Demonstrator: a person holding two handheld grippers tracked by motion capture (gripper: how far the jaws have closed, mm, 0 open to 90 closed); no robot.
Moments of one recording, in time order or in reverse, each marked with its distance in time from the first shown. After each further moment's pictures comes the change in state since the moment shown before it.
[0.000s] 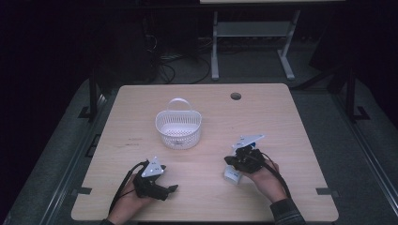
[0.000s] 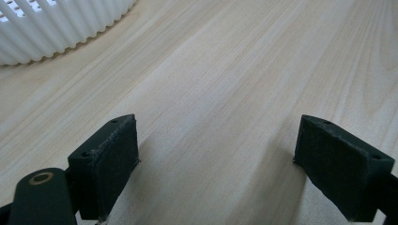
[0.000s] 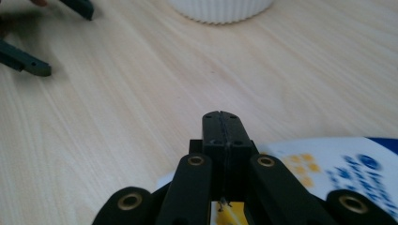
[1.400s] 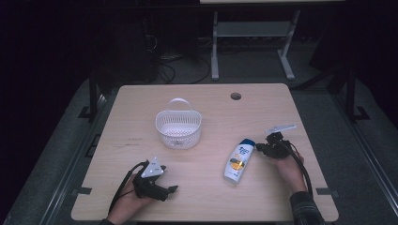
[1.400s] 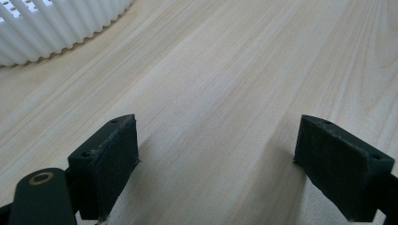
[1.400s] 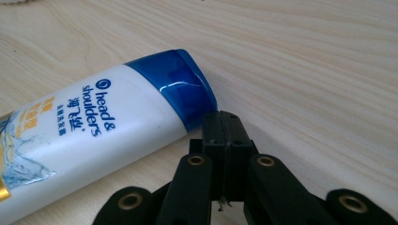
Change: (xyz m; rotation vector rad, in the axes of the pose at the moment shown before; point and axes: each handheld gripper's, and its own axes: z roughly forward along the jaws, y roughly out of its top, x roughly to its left) left arm 0.000 0.000 -0.001 0.002 -0.007 0.005; right arm -0.106 -0.047 -0.008 0.004 -0.186 0.250
